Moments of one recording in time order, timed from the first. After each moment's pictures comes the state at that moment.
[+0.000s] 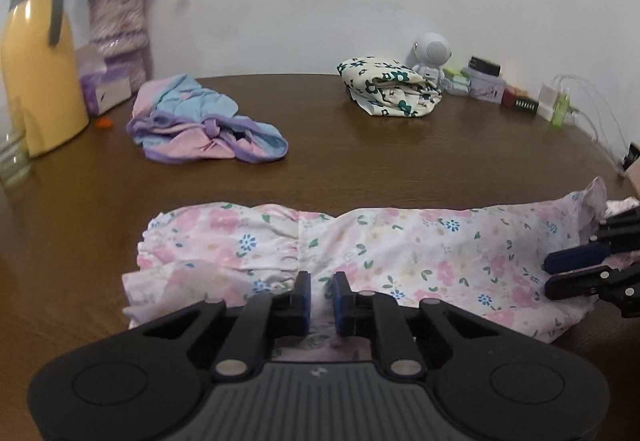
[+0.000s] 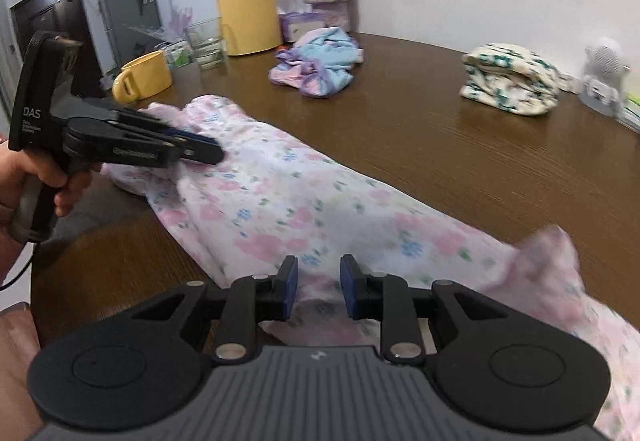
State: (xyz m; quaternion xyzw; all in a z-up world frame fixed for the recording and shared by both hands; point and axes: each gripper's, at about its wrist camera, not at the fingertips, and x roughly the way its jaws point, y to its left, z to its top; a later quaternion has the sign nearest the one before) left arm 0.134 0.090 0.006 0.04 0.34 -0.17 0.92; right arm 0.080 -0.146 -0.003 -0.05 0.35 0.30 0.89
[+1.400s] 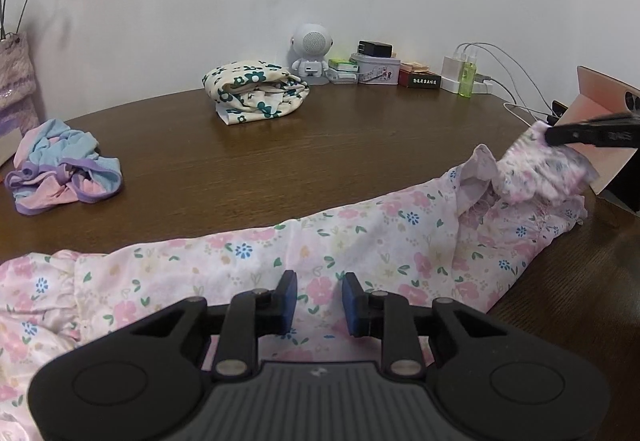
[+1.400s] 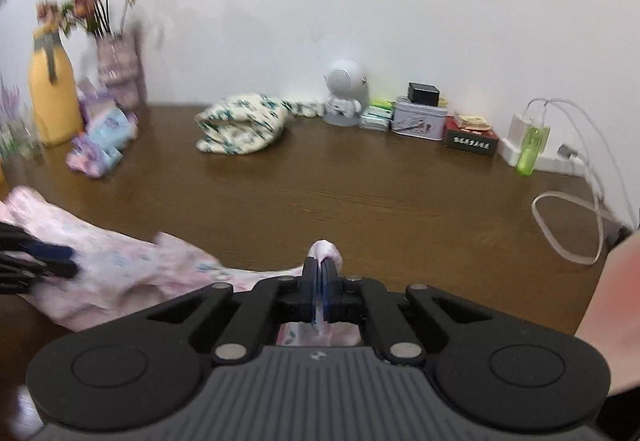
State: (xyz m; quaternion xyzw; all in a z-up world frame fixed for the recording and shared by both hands) left arm 0.122 -0.012 -0.004 0.09 0.32 -0.28 0.90; right arm 0.047 -0.304 0.045 -0.03 0.30 0.01 0.95
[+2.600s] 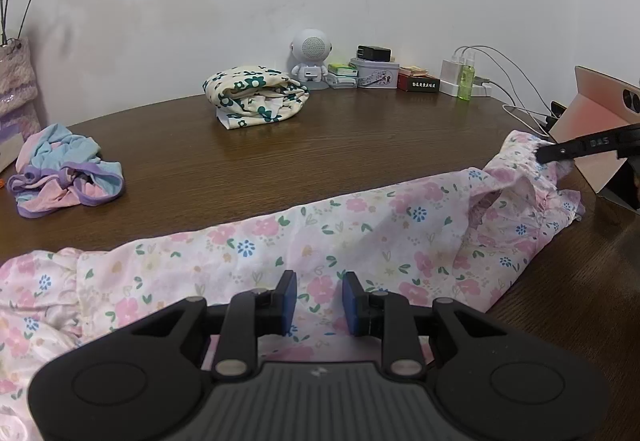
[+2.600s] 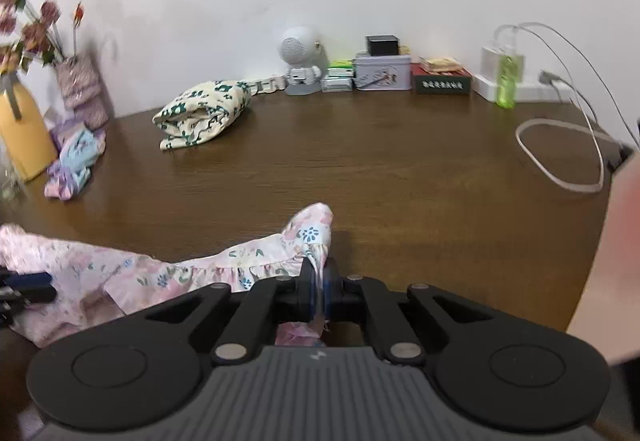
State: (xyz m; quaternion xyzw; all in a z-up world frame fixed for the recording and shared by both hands) left arm 0.119 -0.010 -0.007 0.09 0.31 -0.29 0.90; right arm 0.054 -0.338 0.017 0.07 0.32 -0.01 0.94
